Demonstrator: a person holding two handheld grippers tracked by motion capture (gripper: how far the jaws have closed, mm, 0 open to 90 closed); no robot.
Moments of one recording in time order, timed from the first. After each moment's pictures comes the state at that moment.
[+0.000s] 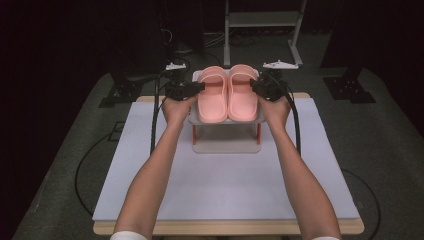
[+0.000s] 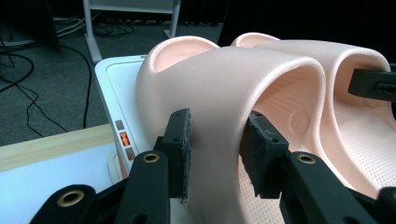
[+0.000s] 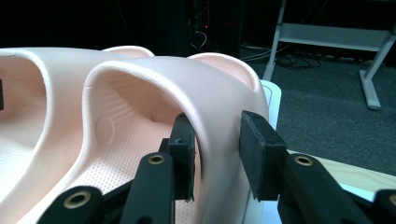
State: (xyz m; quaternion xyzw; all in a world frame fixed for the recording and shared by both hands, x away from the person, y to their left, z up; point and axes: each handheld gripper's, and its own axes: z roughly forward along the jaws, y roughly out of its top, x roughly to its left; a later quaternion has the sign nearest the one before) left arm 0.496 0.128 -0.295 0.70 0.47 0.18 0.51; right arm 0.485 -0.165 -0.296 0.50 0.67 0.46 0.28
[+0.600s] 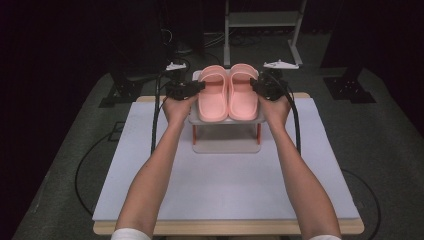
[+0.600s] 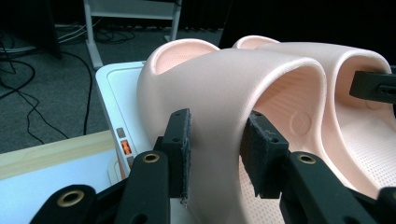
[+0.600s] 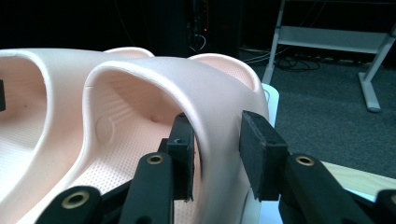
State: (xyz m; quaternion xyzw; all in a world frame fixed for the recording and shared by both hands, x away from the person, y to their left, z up) left arm 0.501 0.128 -0.298 0.70 0.46 0.18 0.52; right arm 0.489 -0.167 -0.298 0.50 0.67 0.47 0.29
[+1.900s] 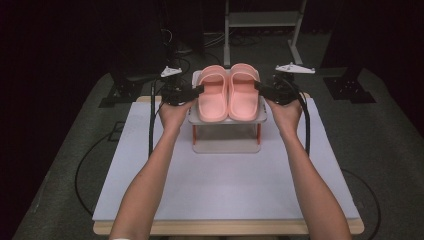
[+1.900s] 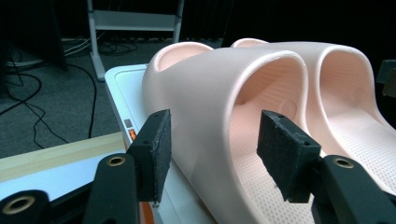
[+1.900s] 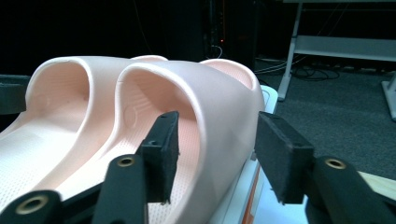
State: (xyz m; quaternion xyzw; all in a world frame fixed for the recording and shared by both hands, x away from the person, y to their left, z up) left arm 0.479 0.136 -0.299 0.69 0.45 0.20 0.53; right arm 0.462 -0.192 -0.291 0.48 0.67 0.50 0.26
